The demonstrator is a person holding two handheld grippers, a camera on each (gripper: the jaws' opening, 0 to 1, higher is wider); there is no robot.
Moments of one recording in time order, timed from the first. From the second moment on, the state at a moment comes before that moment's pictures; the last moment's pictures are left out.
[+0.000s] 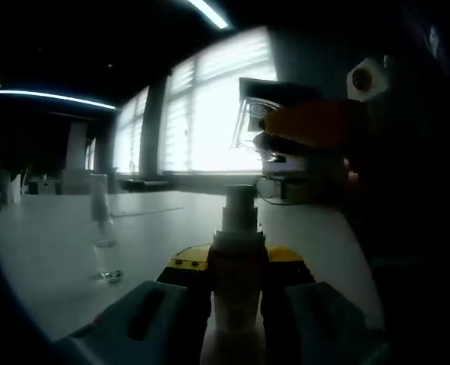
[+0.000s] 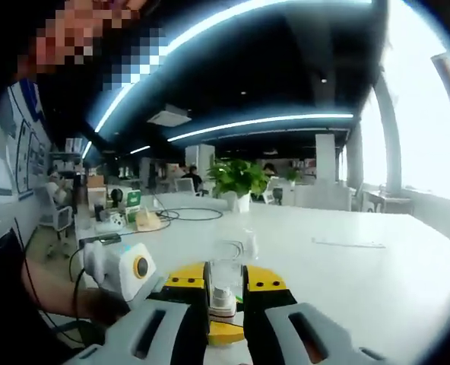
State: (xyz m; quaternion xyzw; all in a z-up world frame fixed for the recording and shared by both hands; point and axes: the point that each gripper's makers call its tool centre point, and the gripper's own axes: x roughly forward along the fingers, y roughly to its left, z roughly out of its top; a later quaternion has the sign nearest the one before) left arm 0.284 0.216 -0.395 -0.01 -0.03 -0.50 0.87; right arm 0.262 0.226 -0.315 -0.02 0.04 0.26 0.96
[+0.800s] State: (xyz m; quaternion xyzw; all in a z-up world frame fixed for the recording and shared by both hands) left arm 0.283 0.216 -0.395 -0.01 -0.03 -0.50 0.86; right arm 0.265 0.234 -0.349 -0.05 0.07 0.25 0.97
